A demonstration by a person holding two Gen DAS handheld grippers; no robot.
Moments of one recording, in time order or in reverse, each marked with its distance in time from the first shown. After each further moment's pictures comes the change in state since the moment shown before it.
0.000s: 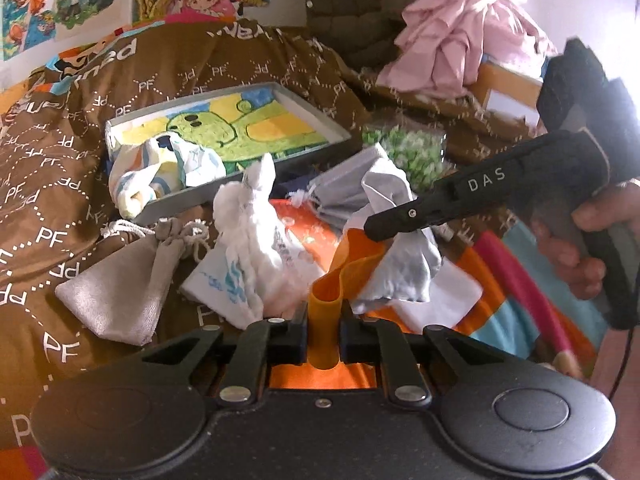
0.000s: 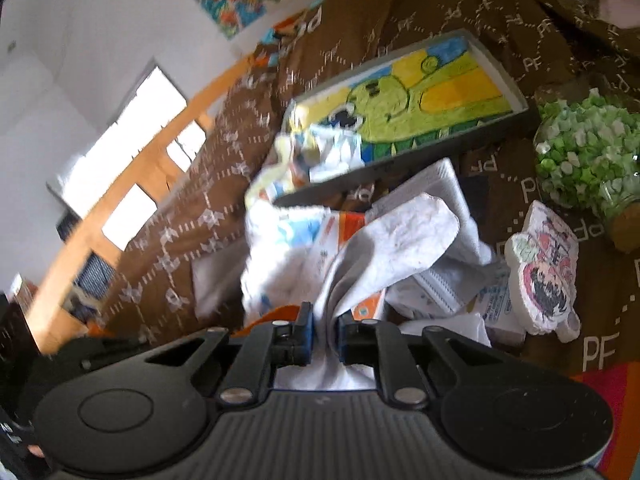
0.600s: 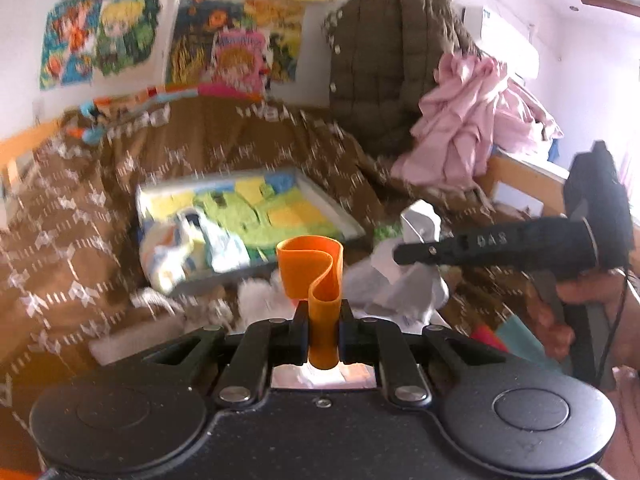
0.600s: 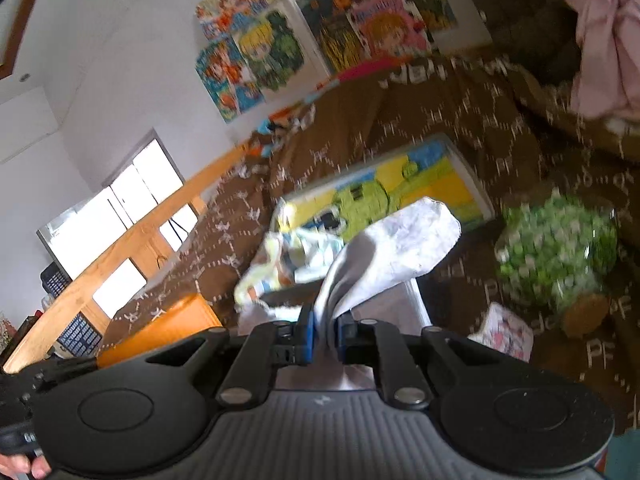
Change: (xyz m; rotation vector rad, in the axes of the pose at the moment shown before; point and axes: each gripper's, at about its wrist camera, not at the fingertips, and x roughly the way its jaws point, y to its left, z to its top) left arm -0.040 0.004 0.024 -0.055 -0.250 0.054; right arm -0.031 0.011 0.010 -0.084 -0.293 -0.081
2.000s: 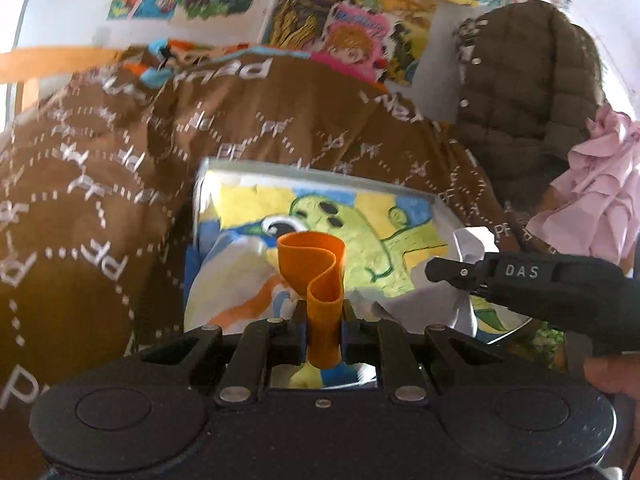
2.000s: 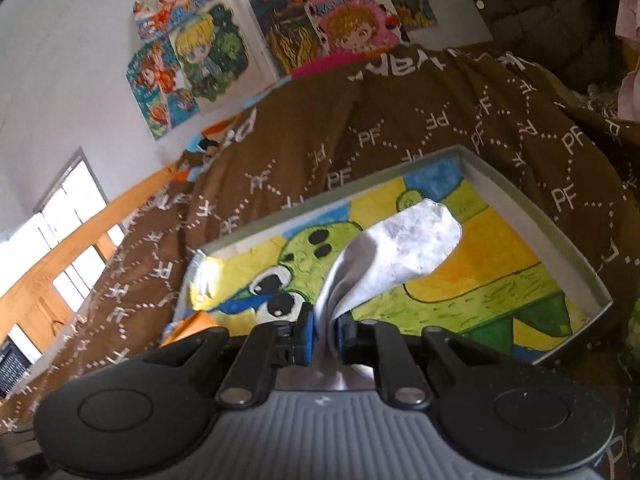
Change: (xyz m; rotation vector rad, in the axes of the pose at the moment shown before) left arm 0.212 0.164 0.029 -0.279 -0.005 0.123; right arm 0.232 -0.013 0.050 0.048 -0.037 -0.185
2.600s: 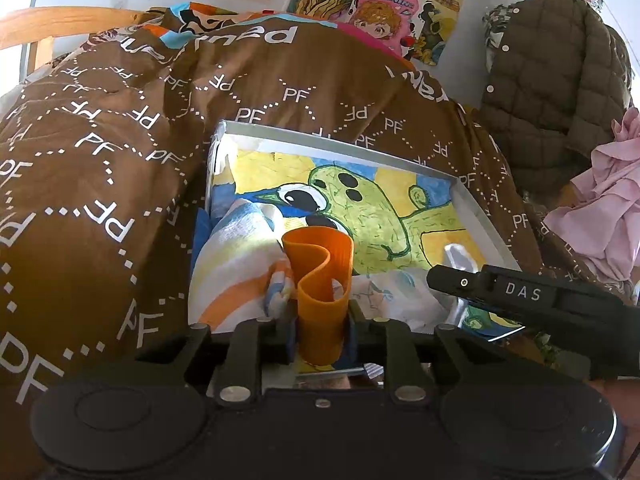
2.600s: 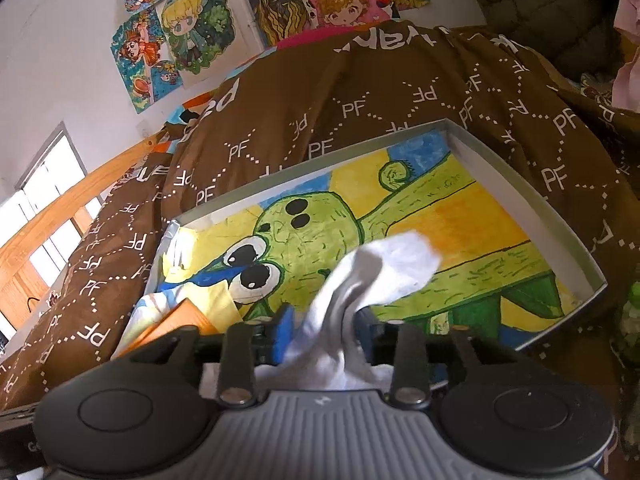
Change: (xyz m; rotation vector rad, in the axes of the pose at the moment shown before) left arm 0.009 0.002 -0.001 -0.059 0.082 0.035; right arm 0.007 -0.004 -0.005 -0.012 0.064 -0.050
